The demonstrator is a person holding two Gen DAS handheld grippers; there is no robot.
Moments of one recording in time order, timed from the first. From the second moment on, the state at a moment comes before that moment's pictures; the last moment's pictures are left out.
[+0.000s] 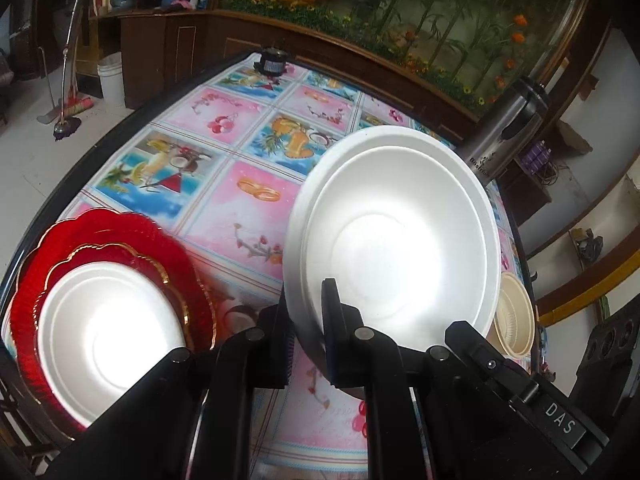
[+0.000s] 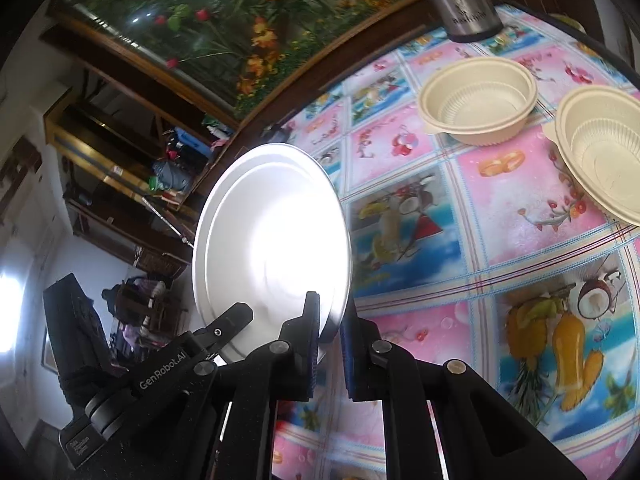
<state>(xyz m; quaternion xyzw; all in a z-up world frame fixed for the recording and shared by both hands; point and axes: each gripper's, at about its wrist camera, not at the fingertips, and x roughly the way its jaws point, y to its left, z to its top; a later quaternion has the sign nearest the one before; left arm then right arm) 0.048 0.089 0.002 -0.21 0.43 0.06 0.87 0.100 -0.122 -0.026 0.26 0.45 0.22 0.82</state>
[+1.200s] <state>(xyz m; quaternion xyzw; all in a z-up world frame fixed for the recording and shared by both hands) -0.066 0.188 -0.010 -0.25 0.38 0.16 0.87 0.031 0.011 -0.023 0.16 0.47 0.36 0.79</state>
